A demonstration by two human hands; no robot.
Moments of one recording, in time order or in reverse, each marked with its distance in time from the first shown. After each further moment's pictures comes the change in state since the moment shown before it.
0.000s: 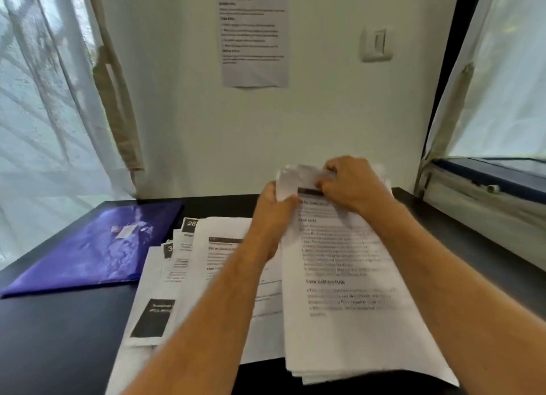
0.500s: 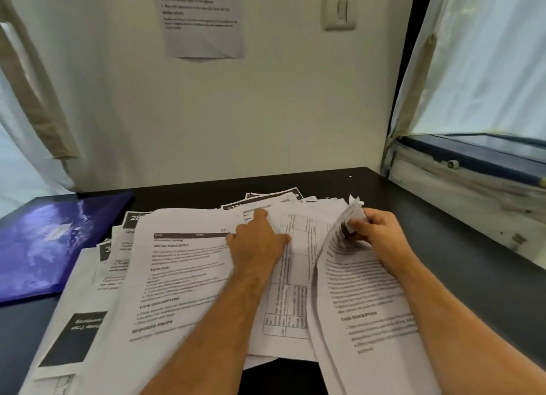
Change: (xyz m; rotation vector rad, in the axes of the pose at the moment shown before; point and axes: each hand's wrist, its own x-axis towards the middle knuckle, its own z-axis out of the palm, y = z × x) left_hand 0.024 -0.091 0.052 1.101 0.041 -0.088; right_hand -0.071 0.168 0.043 0.753 -0.013 0.358
